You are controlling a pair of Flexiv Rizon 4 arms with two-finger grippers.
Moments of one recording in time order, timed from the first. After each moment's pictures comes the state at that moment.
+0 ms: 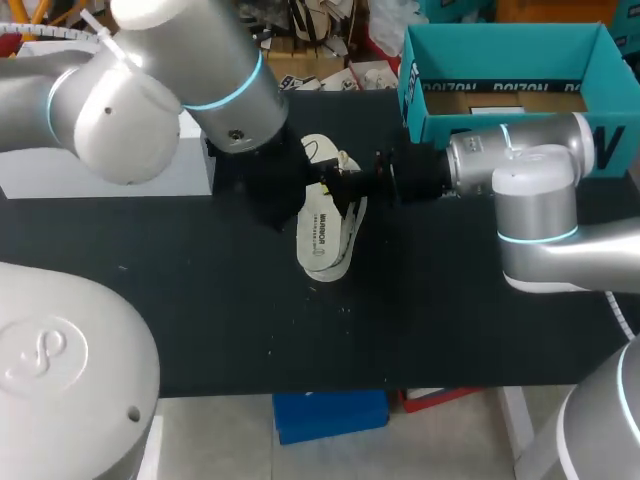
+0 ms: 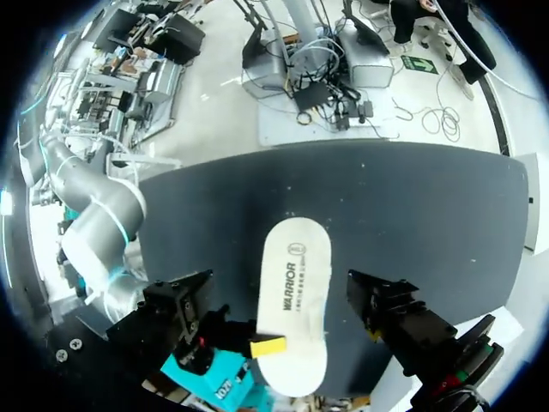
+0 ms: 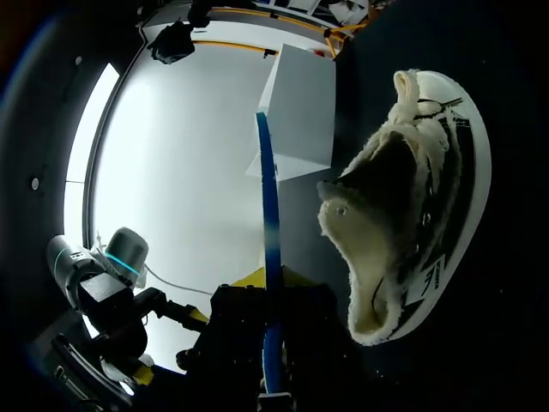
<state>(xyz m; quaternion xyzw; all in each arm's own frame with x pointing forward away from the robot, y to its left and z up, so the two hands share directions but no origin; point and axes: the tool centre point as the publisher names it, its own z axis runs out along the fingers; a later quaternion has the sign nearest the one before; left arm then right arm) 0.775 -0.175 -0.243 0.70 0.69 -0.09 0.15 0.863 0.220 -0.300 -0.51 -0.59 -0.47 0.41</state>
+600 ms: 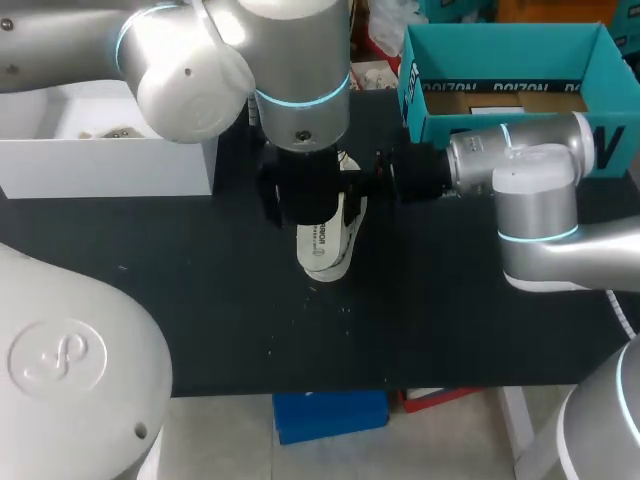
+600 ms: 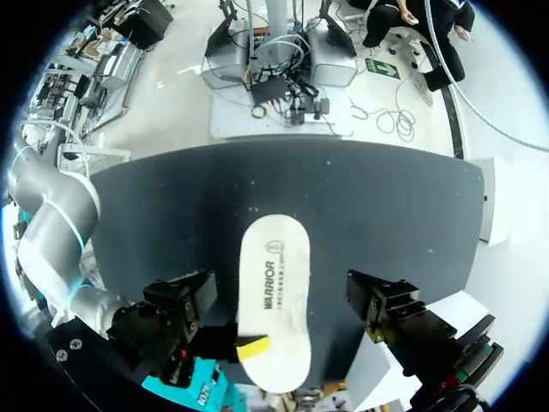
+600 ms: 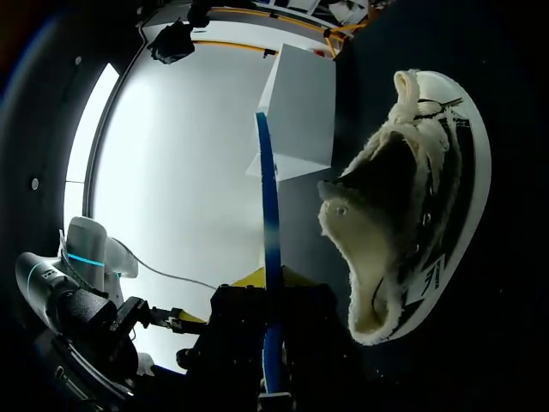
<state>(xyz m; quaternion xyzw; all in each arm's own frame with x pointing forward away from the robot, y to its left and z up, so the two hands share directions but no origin) 0.776 -0.174 -0.247 0.71 0.70 0.03 0.06 0.863 0.220 -0.300 -0.51 -0.59 -0.47 0.41</state>
